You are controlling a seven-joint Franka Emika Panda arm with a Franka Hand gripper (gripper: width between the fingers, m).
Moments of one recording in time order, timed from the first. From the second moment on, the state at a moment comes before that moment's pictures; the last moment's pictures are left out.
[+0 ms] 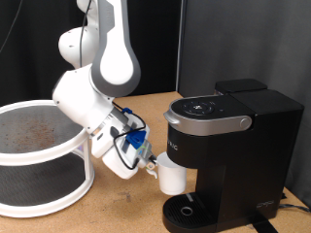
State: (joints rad) arm 0.64 0.09 -0.72 -2.62 1.57 2.32 -1.72
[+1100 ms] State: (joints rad) arm 0.65 0.23 -0.64 -2.52 1.85 2.40 -1.80
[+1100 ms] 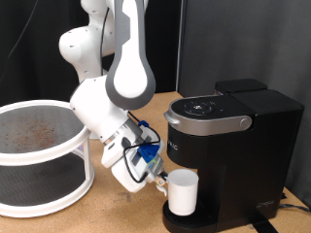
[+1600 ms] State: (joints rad) arm 0.62 0.32 -0.64 -2.49 1.86 2.31 -1.80
